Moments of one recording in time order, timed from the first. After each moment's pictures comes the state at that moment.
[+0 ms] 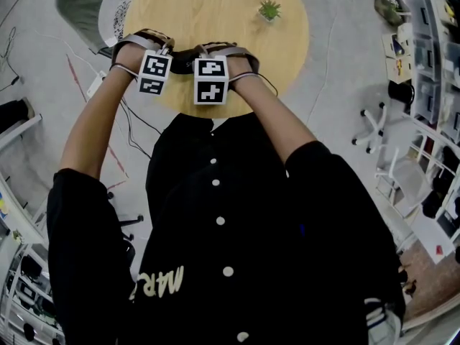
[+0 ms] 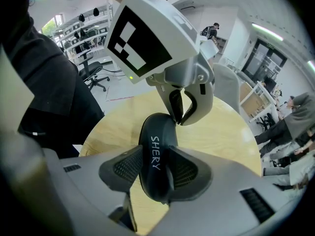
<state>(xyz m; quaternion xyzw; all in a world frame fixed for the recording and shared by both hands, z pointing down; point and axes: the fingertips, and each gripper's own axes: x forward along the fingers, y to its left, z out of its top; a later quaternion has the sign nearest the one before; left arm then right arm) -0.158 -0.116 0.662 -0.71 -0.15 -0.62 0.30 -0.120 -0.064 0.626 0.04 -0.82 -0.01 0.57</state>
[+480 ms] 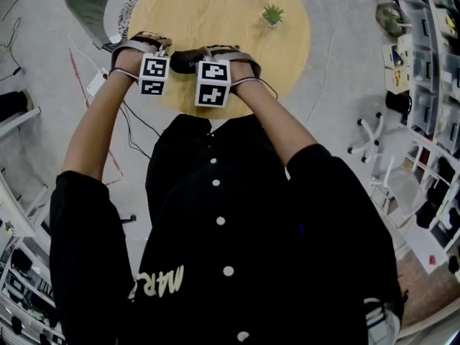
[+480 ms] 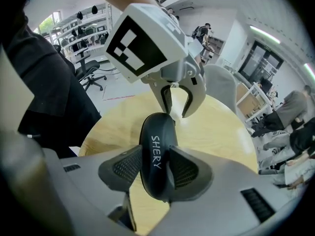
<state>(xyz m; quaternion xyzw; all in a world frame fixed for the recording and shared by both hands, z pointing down) -0.180 -0.111 0.667 -0.71 -0.09 -0.65 0.26 -0.118 -0.061 0.626 0.06 -0.82 -0.02 0.58</state>
